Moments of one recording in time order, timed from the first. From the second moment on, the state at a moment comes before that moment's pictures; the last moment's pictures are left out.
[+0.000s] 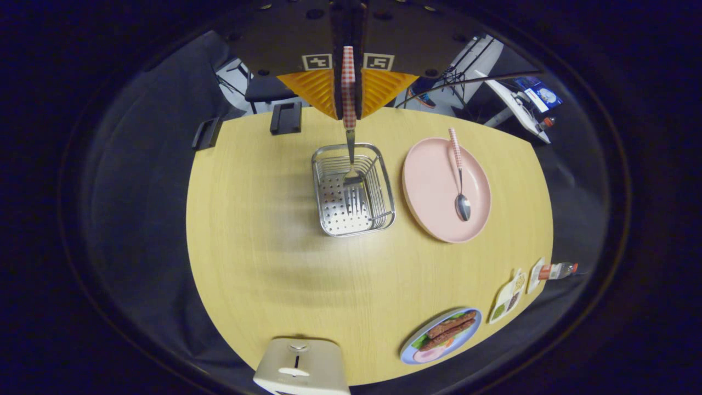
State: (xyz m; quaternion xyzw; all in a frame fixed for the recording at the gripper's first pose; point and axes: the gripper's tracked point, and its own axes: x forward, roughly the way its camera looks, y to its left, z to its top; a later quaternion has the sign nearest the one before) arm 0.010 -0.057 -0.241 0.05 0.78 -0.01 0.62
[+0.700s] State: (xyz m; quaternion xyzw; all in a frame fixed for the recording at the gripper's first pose) arm 0.082 -0.059 -0.208 0.01 0.59 0.01 0.81
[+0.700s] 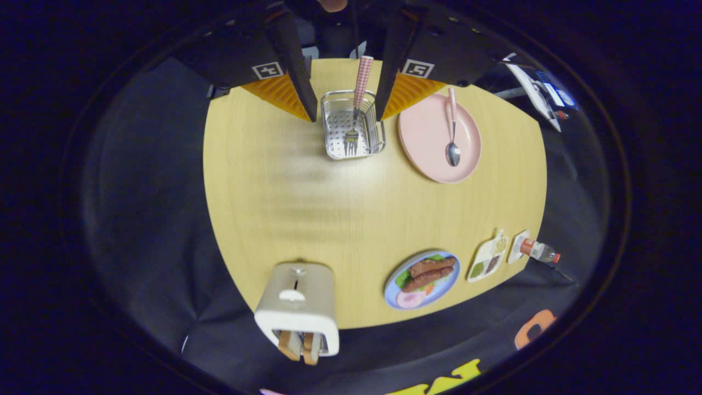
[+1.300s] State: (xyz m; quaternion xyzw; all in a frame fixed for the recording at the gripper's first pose) arm 0.015 0.106 -0.220 -0.01 0.35 0.12 0.93
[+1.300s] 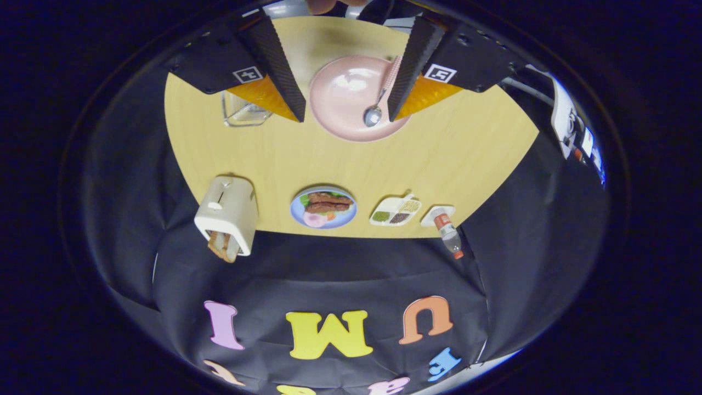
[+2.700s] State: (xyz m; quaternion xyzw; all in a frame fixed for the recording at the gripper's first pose) arm -0.001 0.149 -0.378 0.01 0.49 0.03 0.87
